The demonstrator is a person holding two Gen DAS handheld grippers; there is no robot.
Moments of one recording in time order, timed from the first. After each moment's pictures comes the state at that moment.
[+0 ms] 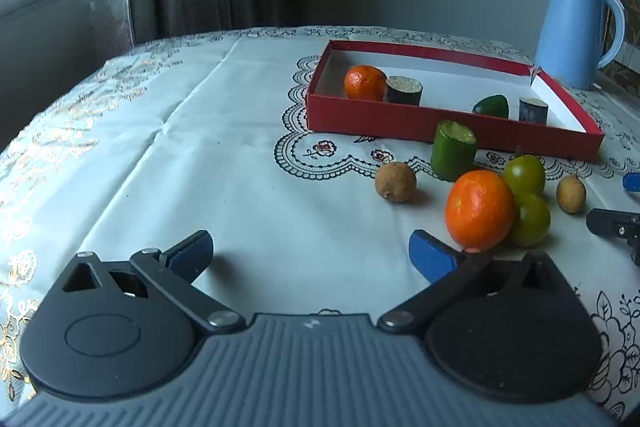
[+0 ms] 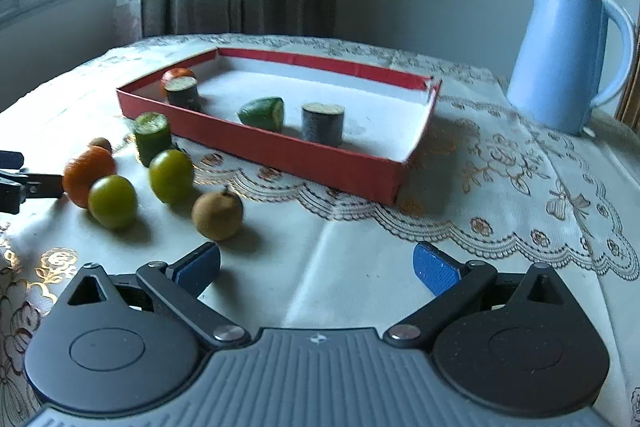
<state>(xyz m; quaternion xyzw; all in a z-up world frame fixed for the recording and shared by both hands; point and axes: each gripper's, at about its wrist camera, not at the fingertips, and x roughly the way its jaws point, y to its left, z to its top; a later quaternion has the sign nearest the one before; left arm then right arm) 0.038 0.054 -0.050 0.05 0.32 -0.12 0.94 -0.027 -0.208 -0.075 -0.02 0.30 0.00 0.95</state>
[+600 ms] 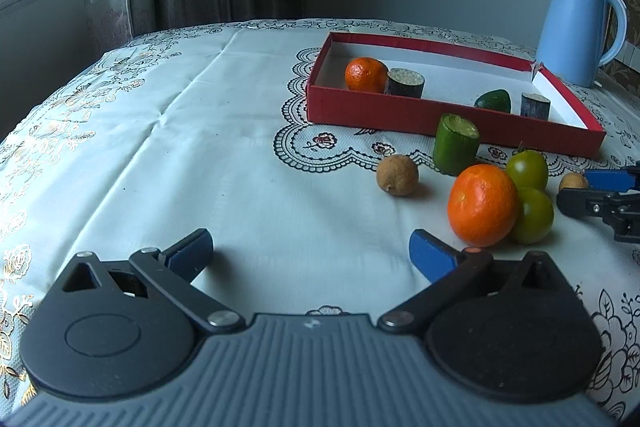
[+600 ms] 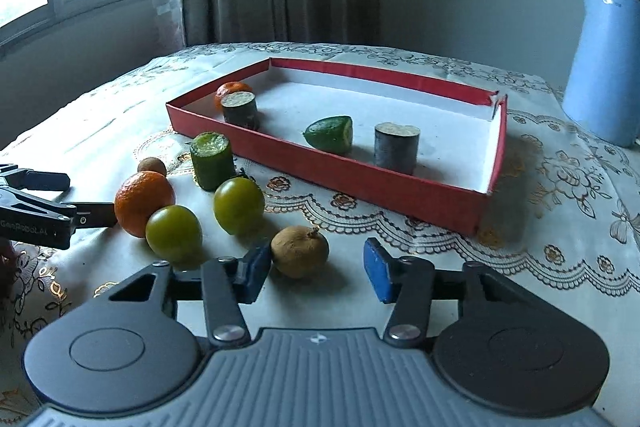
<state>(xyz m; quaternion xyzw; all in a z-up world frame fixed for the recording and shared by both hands) 0.042 0.054 -0.053 0.05 0.33 -0.12 0.94 -0.005 -0.185 -0.070 0.00 0.30 0.07 0.95</state>
